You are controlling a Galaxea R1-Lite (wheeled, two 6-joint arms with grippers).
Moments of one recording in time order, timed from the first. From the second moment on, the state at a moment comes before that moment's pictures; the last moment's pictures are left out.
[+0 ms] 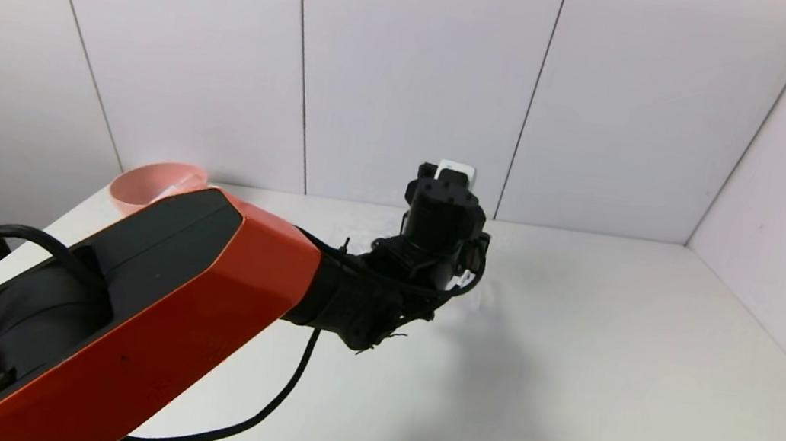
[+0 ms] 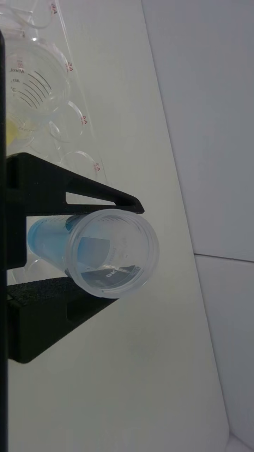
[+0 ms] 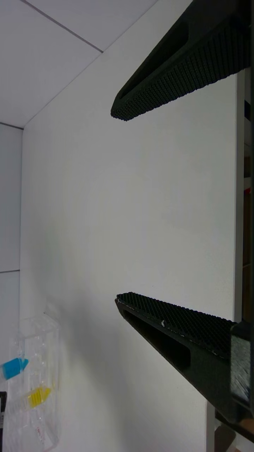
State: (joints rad) left arm -0.80 2.36 -1.64 -0.65 0.42 -0.10; right arm 0.00 0.00 0.00 0.00 0.00 -0.01
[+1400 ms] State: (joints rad) left arm -0.77 2.14 -1.62 -0.60 0.42 0.04; right arm 0.00 0.00 0.00 0.00 0.00 -0.01
